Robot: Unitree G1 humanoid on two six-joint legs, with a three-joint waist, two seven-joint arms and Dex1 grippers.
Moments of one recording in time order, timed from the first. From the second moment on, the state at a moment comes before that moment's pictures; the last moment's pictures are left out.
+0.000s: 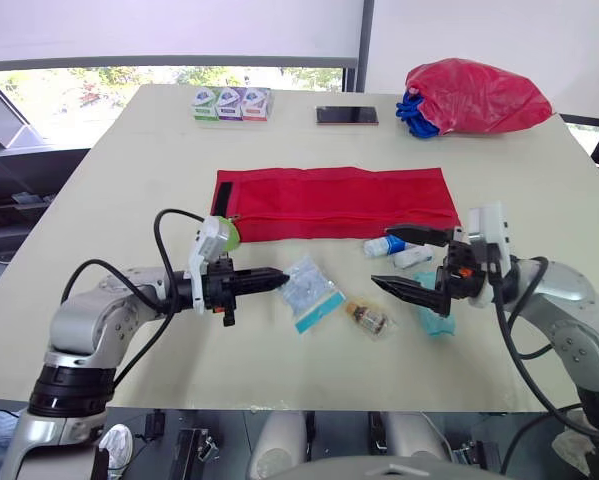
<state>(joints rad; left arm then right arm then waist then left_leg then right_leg) -0.27 0.77 0.10 -0.18 -0.76 0.83 -1.12 -0.28 -0.62 0.02 -0.51 0.78 0.68 0.79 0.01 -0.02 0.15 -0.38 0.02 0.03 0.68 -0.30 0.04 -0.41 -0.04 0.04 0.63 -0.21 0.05</state>
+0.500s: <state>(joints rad) -0.48 0.71 0.01 -0.20 -0.68 0.73 -1.11 -0.62 -0.47 0.03 -0.34 1.14 1.34 0.39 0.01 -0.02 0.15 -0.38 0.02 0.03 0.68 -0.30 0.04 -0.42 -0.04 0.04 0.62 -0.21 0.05</state>
